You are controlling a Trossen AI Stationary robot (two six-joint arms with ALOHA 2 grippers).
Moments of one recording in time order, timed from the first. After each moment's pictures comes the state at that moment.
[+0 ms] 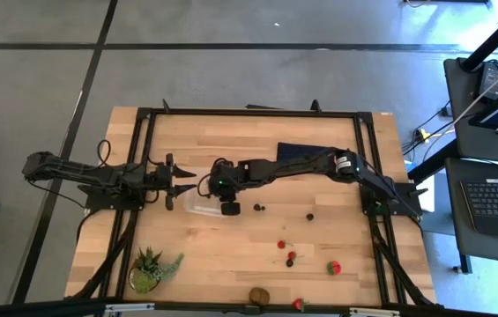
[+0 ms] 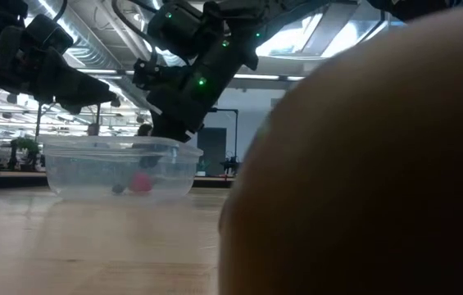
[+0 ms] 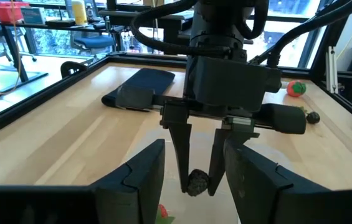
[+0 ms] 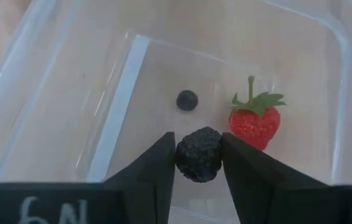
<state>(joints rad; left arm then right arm) -0.09 0.31 0.01 0.15 -0.25 -0.09 0.00 2.33 1.88 -0.48 0.01 -0.16</state>
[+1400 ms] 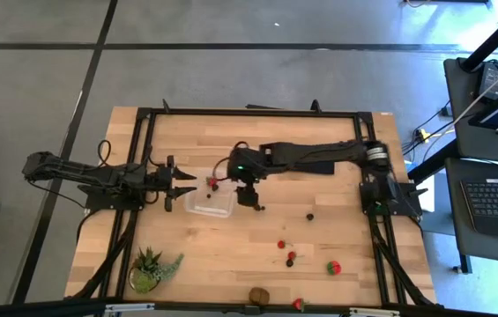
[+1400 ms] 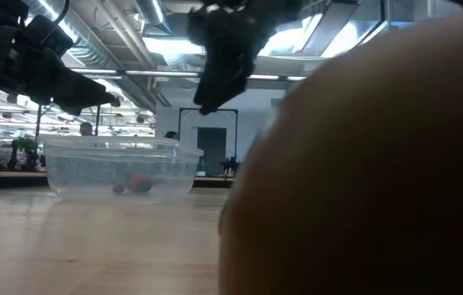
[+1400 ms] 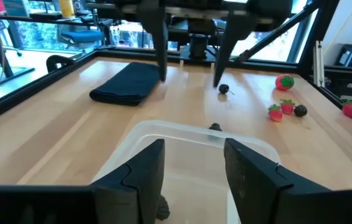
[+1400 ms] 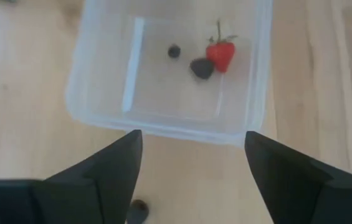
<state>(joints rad) -0.09 0.31 0.01 0.14 -0.20 -0.10 -0.01 2.01 1.70 -0.67 -0.03 0.00</state>
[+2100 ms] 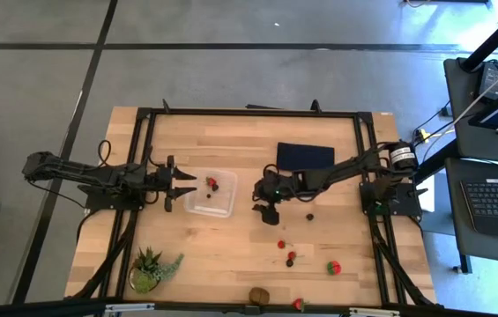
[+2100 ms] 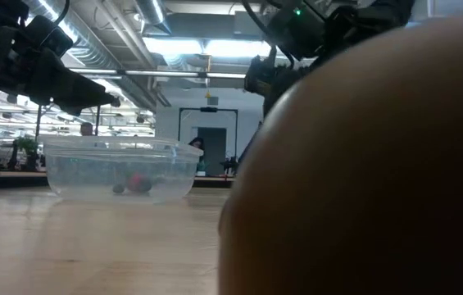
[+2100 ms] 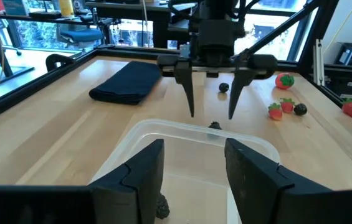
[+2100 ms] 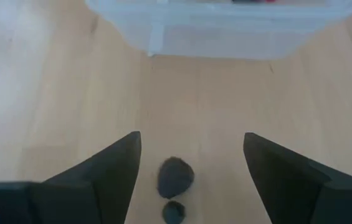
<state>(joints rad) -0.09 0.31 0.01 0.13 -0.20 -0.10 0.07 1.81 0.94 0.10 0.01 0.13</state>
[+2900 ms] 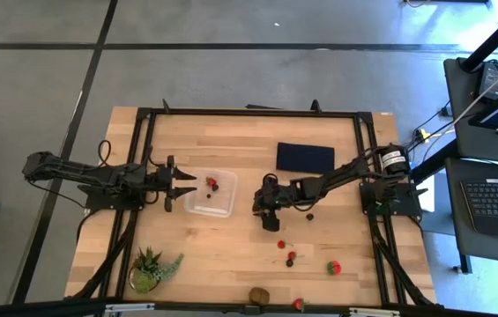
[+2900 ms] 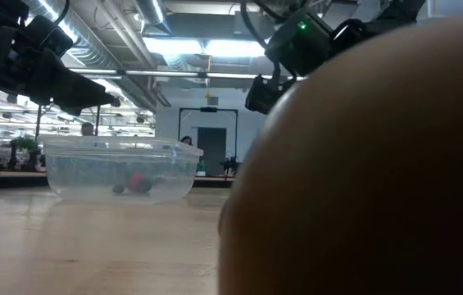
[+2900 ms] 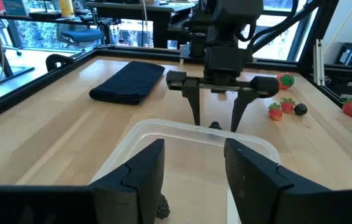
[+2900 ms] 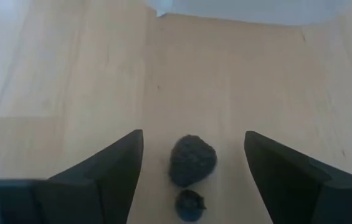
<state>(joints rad) -0.09 0.31 0.01 0.13 -0.20 -0.10 0.12 1.89 0.91 0.17 0.08 0.11</state>
